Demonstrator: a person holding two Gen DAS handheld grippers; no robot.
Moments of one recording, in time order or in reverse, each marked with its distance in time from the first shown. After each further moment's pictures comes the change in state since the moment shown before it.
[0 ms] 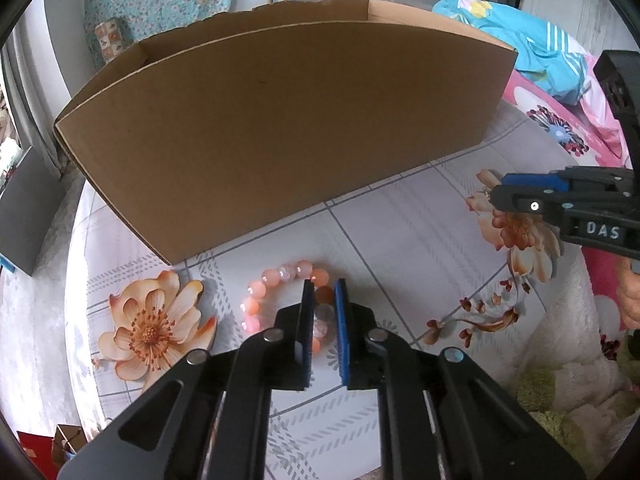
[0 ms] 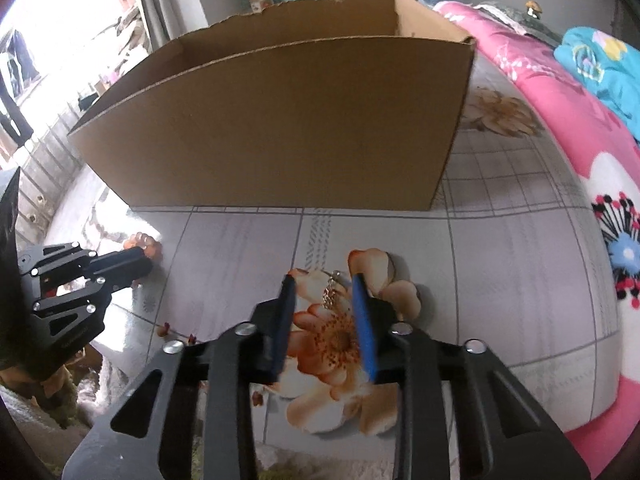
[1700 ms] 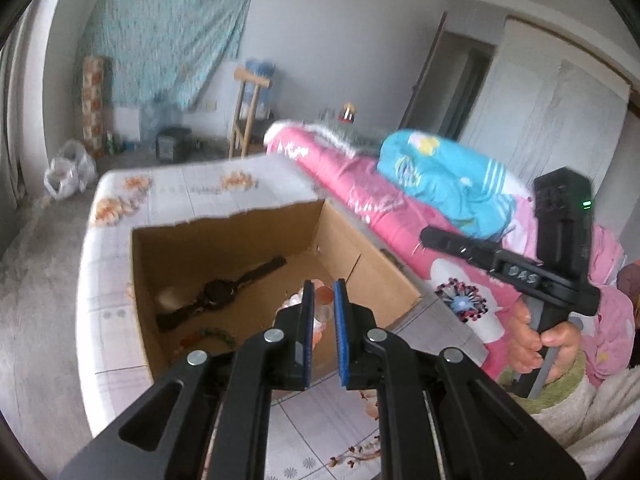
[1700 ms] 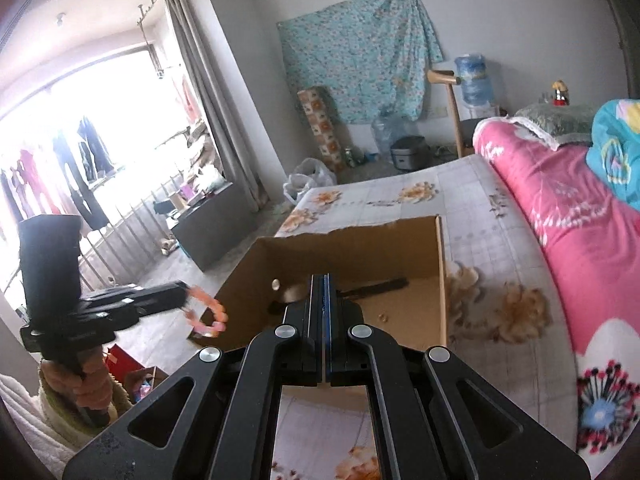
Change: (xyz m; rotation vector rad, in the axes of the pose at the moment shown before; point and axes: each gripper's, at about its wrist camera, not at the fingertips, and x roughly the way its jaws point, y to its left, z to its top) left arm -0.121 0.041 0.135 -0.098 -0.300 -0.283; right arm -0.107 -0.018 0.109 0.041 -0.425 0.296
